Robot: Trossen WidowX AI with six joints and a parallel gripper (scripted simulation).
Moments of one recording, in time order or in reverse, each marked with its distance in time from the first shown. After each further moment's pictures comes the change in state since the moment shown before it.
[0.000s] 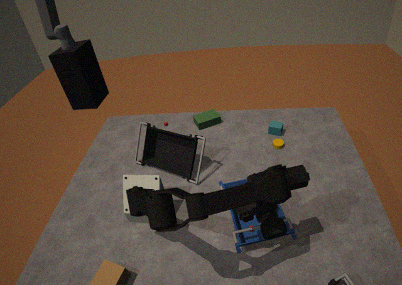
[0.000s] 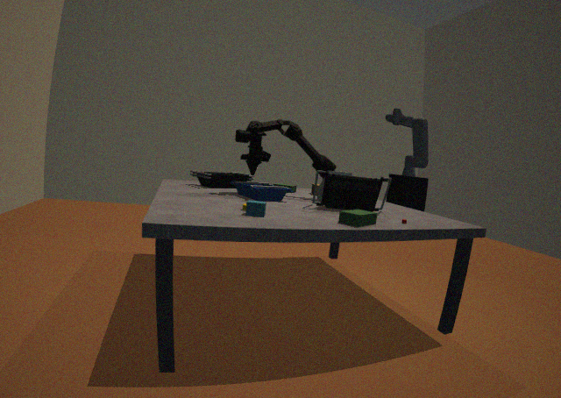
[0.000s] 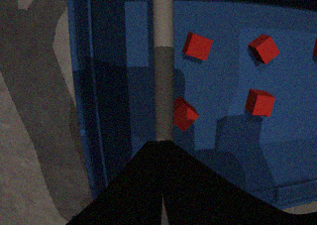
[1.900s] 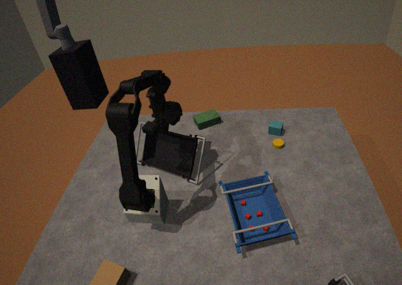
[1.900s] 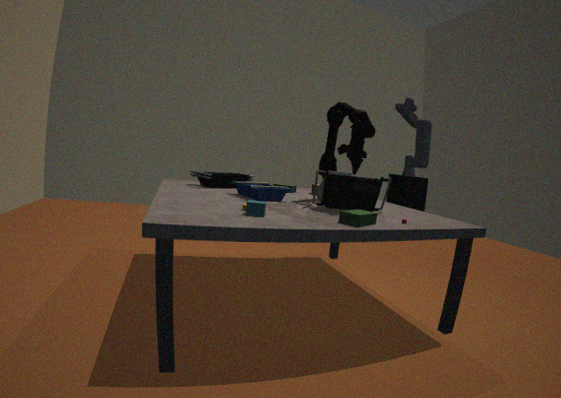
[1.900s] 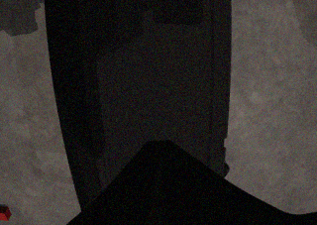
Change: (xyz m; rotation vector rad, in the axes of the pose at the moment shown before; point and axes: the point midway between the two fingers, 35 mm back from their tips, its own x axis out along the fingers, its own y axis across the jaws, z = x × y) arm -0.066 -0.445 0.255 -2.497 0.023 -0.024
